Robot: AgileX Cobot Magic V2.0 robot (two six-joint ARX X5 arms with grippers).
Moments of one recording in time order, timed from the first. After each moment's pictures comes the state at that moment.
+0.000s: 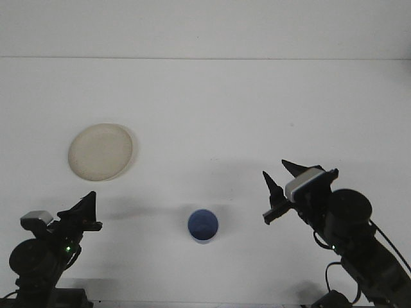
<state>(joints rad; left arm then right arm) 0.00 0.30 0.47 -0.23 0.27 -0.48 0.52 0.73 0.89 -0.41 -0.02 -0.03</state>
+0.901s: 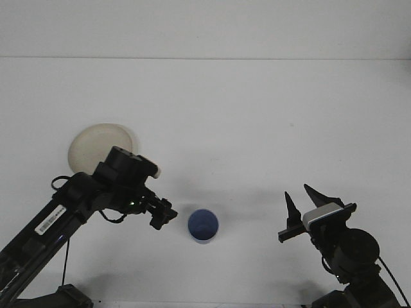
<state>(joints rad) -0.56 1.31 1.26 -0.92 0.41 -0.01 0.42 0.44 0.57 -0.33 0.05 -0.03</state>
